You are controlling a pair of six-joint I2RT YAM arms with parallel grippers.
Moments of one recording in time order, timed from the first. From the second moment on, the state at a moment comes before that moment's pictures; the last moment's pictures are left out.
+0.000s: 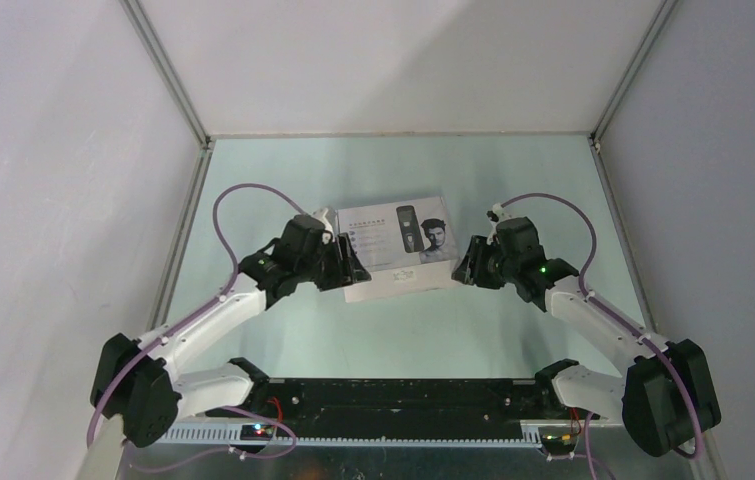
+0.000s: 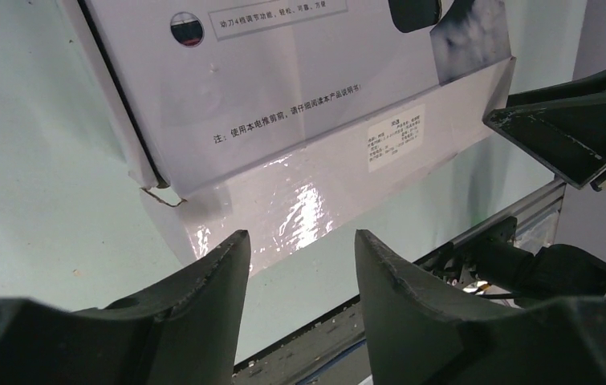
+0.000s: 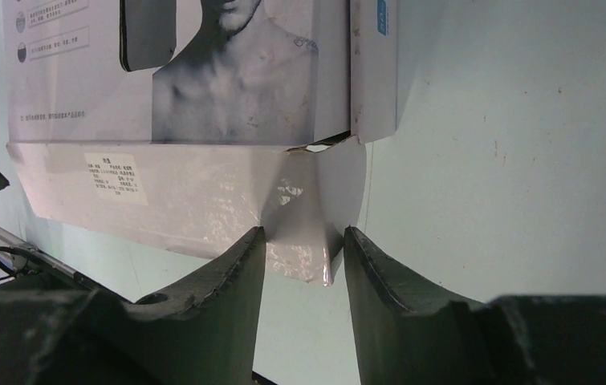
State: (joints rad) left arm -0.59 1.14 0.77 -0.41 0.20 -0.75; right arm 0.42 1.13 0.67 -0.31 -0.20 0.54
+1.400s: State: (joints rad) left arm -0.59 1.17 0.79 -0.48 0.16 -0.71; right arm 0.40 1.13 0.67 -0.31 -0.23 0.54
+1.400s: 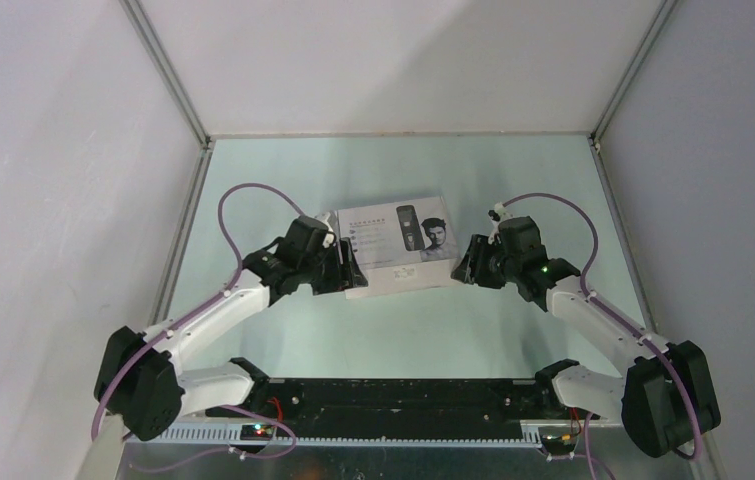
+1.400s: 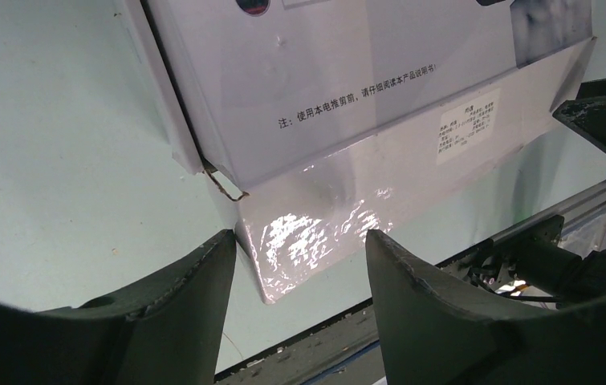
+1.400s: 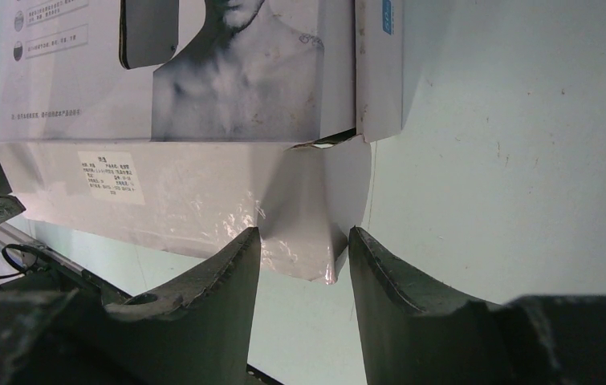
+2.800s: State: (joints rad) left arm -0.52 1.24 0.72 -0.42 0.18 -0.71; right arm 0.40 1.21 0.65 -0.26 -0.23 0.54
